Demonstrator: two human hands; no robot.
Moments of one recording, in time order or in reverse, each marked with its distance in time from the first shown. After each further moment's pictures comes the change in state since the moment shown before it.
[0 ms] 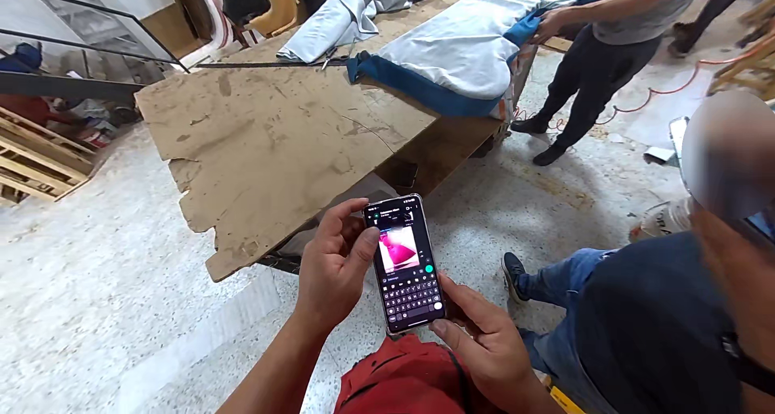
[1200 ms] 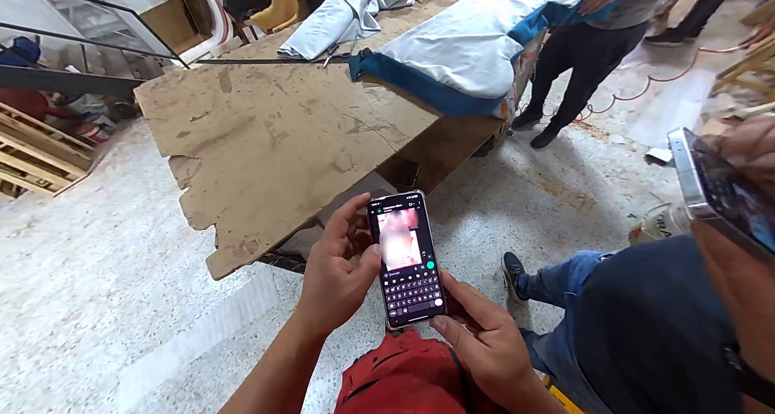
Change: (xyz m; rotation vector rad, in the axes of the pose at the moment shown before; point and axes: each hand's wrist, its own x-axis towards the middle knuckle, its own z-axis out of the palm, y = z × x) left_hand -0.001 -0.006 -0.004 -0.080 -0.078 -0.048; right_hand 0.005 0.002 0.003 0.010 -0.001 0.005
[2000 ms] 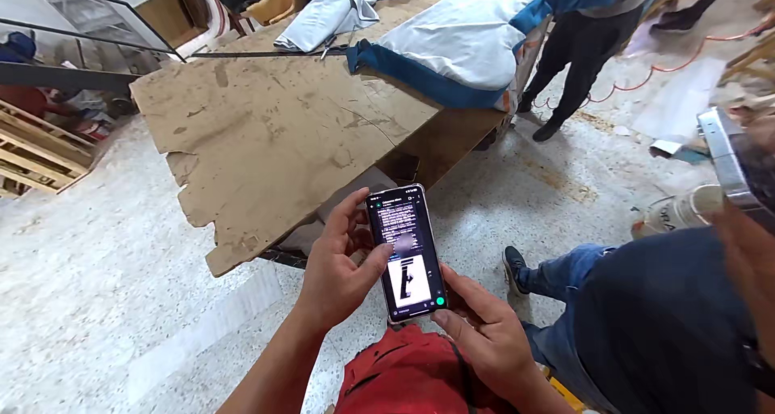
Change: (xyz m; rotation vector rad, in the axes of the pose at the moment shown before) left_hand 0.002 -0.002 0.001 -0.001 -0.032 -0.008; right_hand 0.004 0.001 -0.004 -0.005 -0.008 0.004
